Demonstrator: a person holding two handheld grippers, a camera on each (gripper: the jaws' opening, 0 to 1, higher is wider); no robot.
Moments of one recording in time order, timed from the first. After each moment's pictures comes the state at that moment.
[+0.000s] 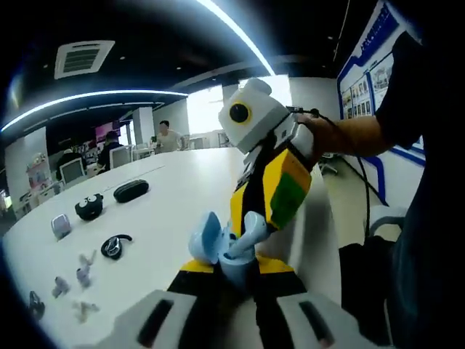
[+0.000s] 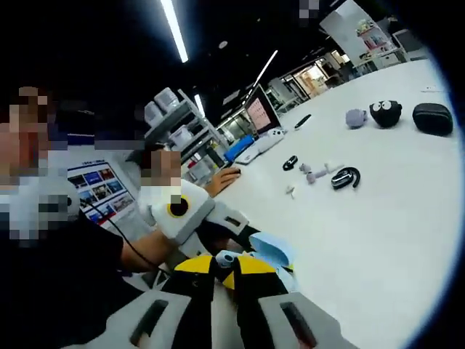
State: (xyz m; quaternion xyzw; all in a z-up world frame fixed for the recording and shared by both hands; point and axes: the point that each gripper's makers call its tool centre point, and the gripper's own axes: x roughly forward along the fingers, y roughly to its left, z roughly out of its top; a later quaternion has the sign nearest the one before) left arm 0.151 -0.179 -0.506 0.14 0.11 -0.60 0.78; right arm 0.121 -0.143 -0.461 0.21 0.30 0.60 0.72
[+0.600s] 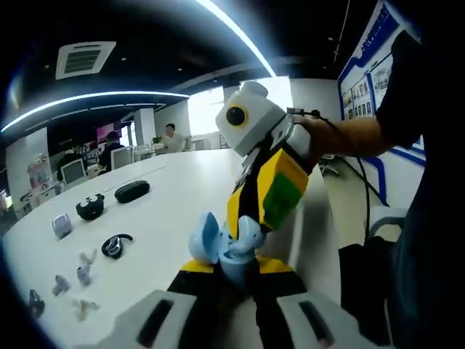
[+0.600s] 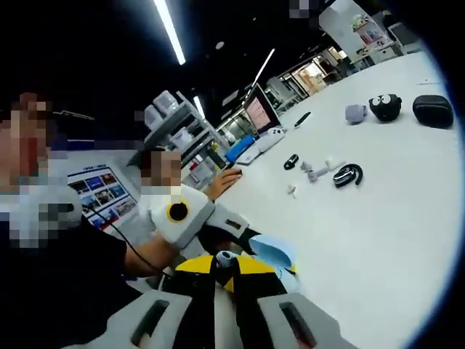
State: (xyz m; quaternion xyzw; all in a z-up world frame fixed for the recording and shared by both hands) left arm 0.149 -0.178 -0.506 0.13 0.10 -0.59 0.79; right arm 0.121 -0.138 -0.459 0.22 0.30 0.60 0.71
